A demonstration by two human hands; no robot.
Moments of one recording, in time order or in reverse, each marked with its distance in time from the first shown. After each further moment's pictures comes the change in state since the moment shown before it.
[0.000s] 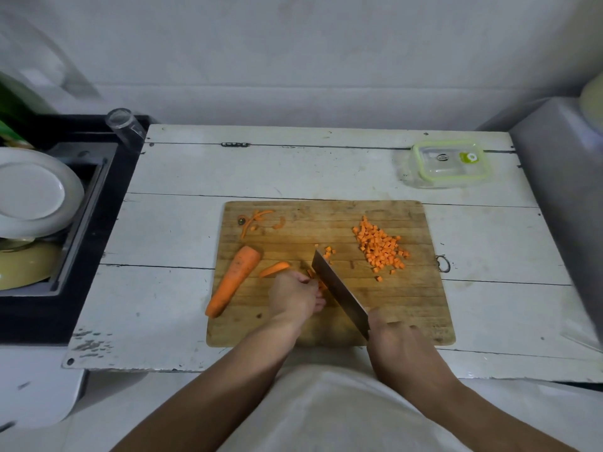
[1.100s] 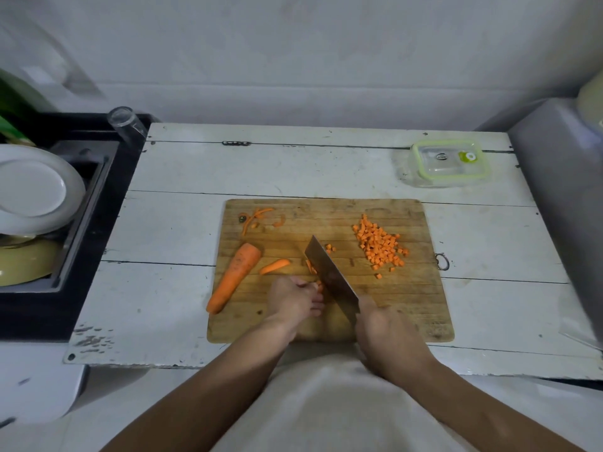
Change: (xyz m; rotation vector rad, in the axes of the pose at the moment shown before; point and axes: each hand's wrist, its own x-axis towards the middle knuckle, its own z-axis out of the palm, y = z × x) left_hand -0.011 -0.005 -0.010 -0.069 -0.093 -0.053; right_hand 0.015 -0.011 0.002 0.086 0.059 0.045
